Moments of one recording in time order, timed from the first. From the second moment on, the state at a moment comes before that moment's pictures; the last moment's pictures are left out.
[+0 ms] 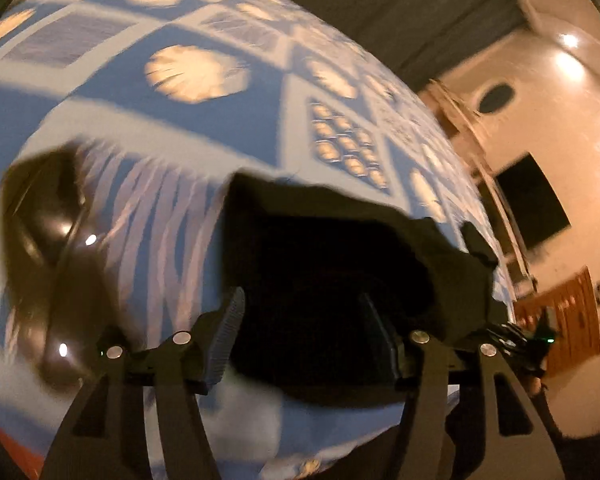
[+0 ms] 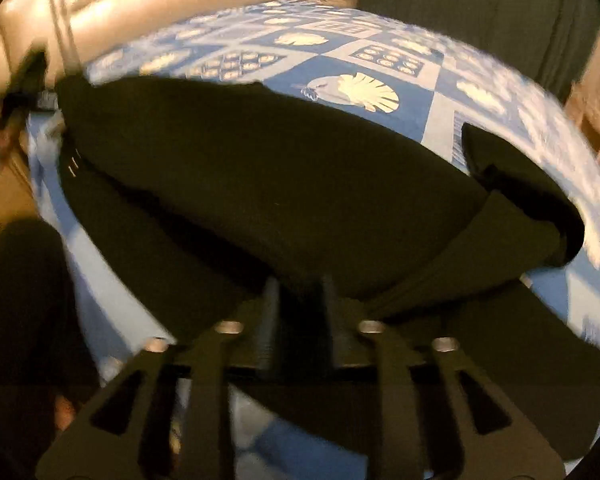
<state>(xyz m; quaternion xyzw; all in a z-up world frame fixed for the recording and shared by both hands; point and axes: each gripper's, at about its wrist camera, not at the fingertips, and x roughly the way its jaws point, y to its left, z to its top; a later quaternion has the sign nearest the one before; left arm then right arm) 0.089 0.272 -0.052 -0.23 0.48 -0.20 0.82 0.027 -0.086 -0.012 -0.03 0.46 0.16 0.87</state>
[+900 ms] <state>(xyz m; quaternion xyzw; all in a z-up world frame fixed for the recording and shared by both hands) 0.048 0.249 -0.076 -0.44 0.43 -0.06 0.79 0.007 -0.164 -0.062 0.49 0.37 0.05 0.79</state>
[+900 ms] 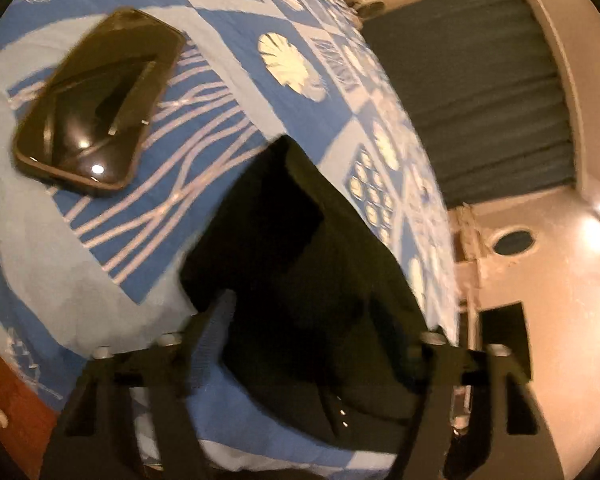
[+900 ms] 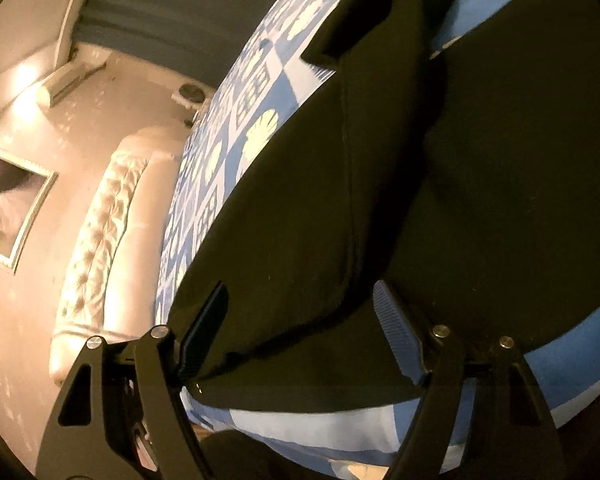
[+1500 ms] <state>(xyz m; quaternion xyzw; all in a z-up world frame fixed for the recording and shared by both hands) 0.054 0.257 -0.099 -0.48 0.45 -0.02 0.75 0.011 -0.159 -0.075 0.52 0.37 0.00 0.77</state>
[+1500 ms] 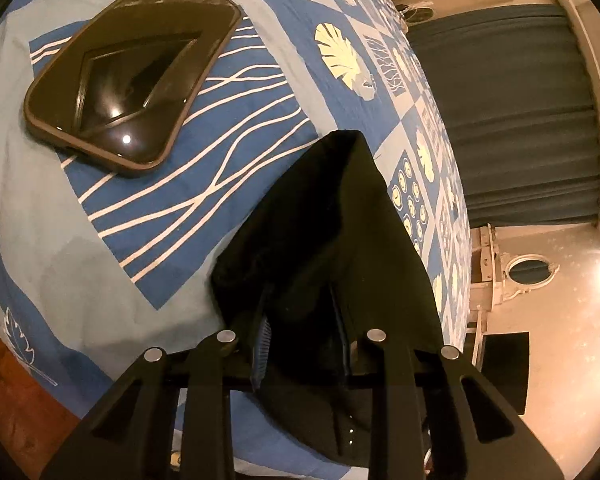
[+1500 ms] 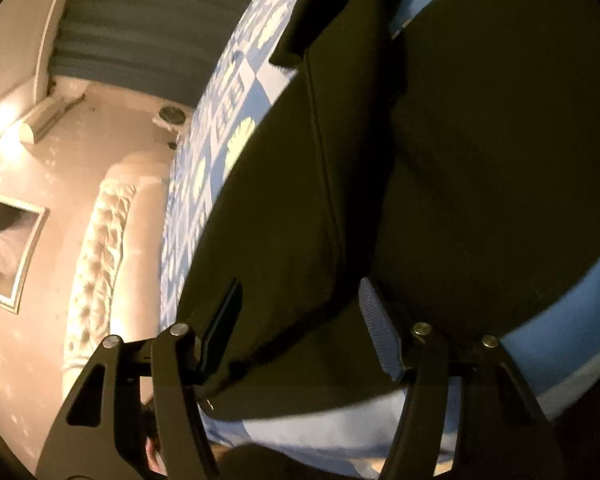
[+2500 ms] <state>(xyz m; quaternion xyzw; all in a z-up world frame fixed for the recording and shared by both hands) 0.016 0.264 -0.043 -0.33 0.42 0.01 0.84 -0.040 -0.186 0.002 0.33 0.38 -0.04 0.86</state>
